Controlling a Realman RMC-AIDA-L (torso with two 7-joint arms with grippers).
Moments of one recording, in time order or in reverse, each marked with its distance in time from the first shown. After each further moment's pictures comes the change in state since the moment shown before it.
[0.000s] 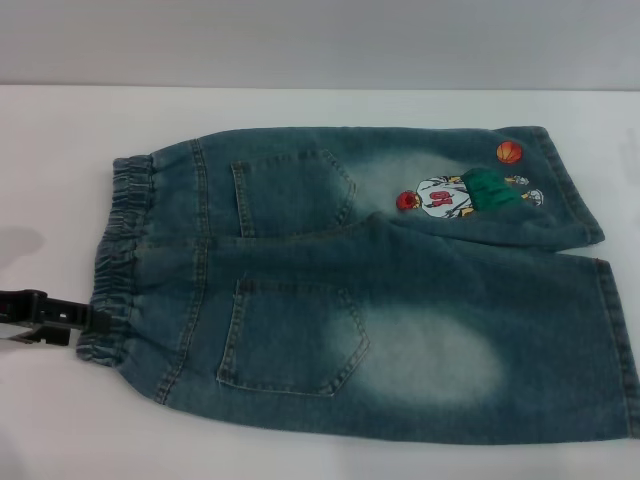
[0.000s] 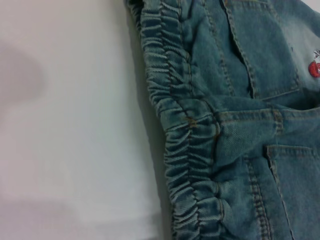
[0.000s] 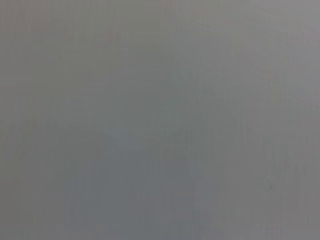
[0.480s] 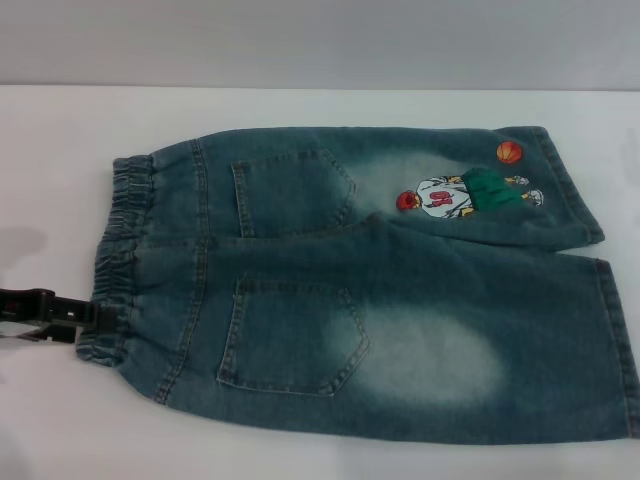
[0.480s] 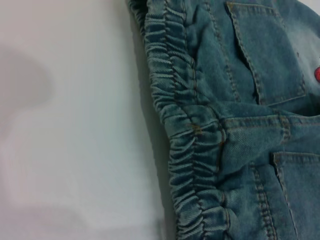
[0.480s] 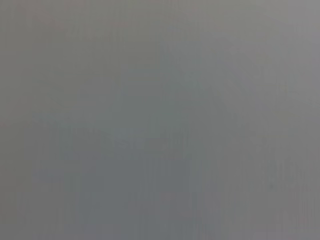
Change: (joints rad) left arm 0.000 -0.017 0.000 -0.001 0.002 -0.035 0.002; right arm 0.000 0.001 0.000 0.000 0.000 0.000 0.000
